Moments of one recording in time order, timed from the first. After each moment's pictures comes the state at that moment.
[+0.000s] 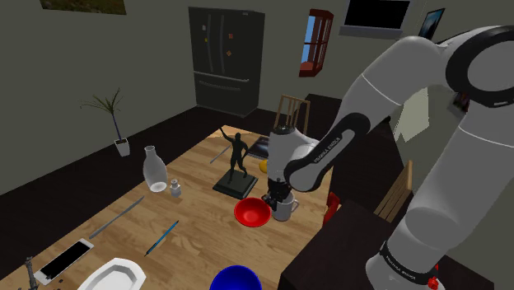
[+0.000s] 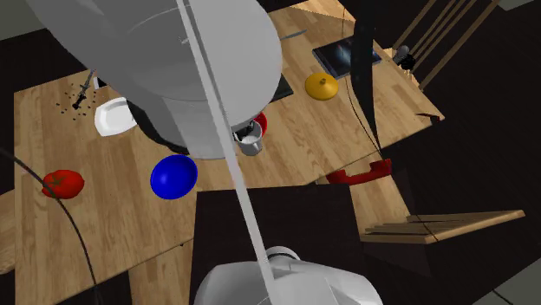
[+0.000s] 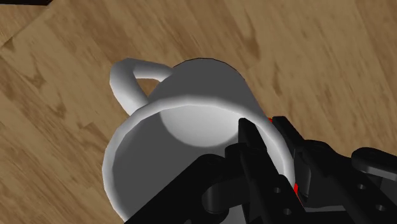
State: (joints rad) arm -0.12 0.03 0.39 -2.64 -0.14 2.63 0.55
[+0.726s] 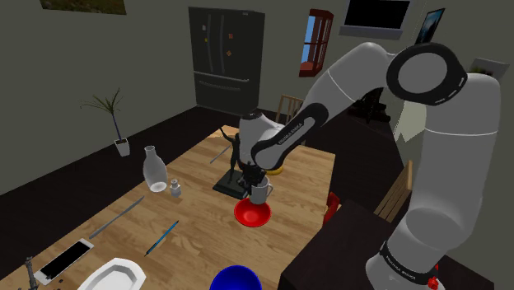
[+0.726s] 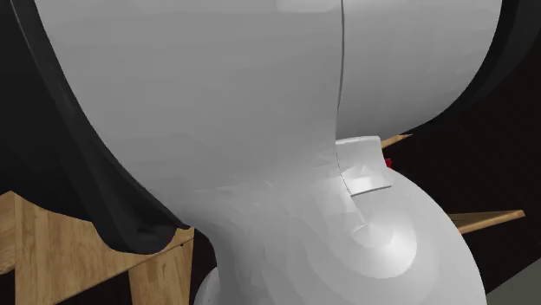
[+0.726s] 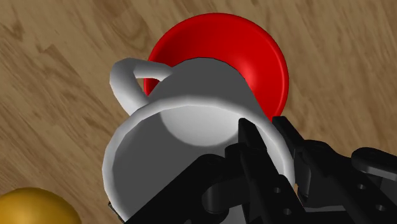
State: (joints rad) arm -0.10 0.31 0.35 -2.22 -0.26 2.47 0.60
